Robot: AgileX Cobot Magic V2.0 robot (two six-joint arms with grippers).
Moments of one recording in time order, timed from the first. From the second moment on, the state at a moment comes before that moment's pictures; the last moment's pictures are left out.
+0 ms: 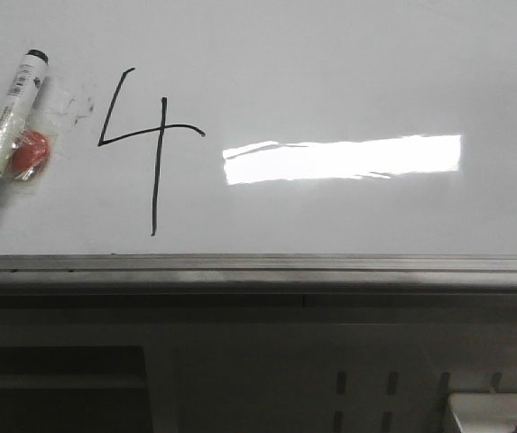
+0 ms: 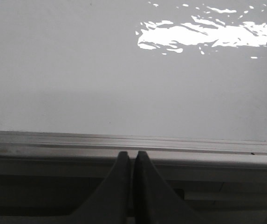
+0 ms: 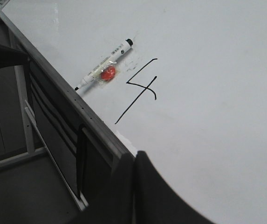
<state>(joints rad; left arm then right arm) -0.05 -0.01 0.00 -0.01 0.34 -0.06 0.86 0.40 -0.37 -0.02 0.22 -0.17</state>
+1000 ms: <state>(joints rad) -0.05 -0.01 0.00 -0.01 0.34 -0.06 0.15 0.26 -0.03 0.09 -0.08 -0.14</state>
